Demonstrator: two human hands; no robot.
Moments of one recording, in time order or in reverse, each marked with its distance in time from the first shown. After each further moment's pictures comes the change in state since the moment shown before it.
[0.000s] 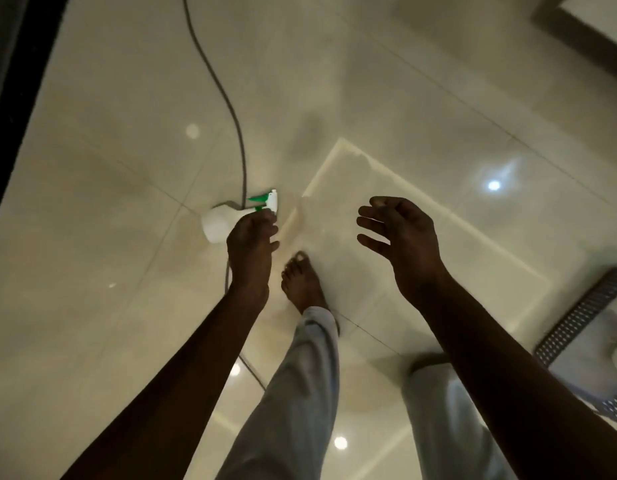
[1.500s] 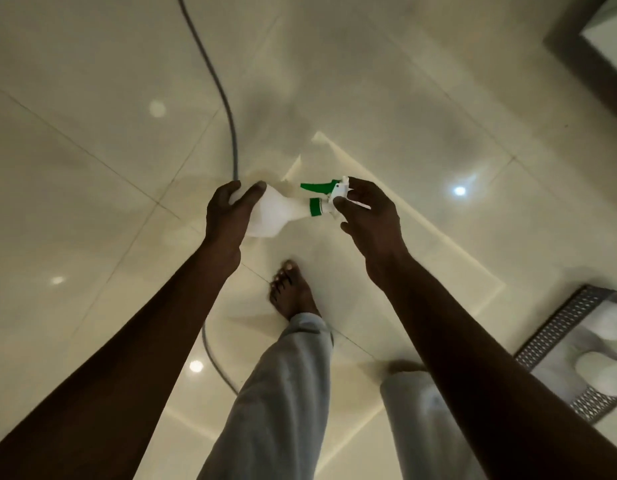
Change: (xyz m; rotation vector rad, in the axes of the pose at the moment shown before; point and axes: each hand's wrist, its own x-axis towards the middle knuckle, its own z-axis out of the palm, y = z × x) left_hand 0.121 0.008 -0.010 0.131 -0.123 -0.055; right_hand 0.063 0.007 0.073 -0.264 0.064 -0.115
